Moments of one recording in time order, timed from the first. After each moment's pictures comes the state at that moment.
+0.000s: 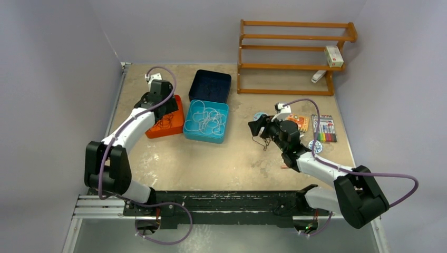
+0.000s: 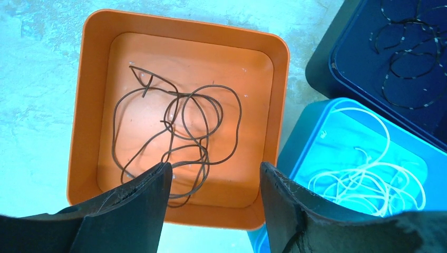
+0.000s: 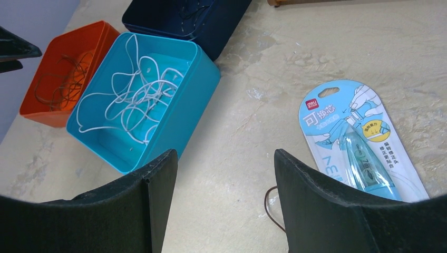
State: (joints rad) left arm -0.21 1.51 1.09 -0.36 -0.33 -0.45; right arm 0.46 1.19 0.39 0.55 0.01 0.46
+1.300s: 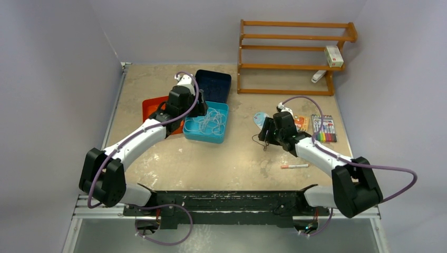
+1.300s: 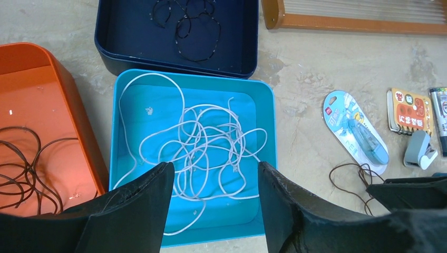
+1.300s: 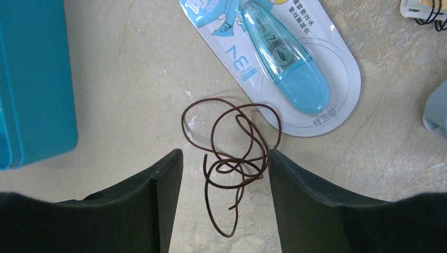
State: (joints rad) left arm -0.48 1.40 1.00 -0.12 -0.10 -0.43; right arm 0.39 1.28 0.62 -0.16 0.10 0.59
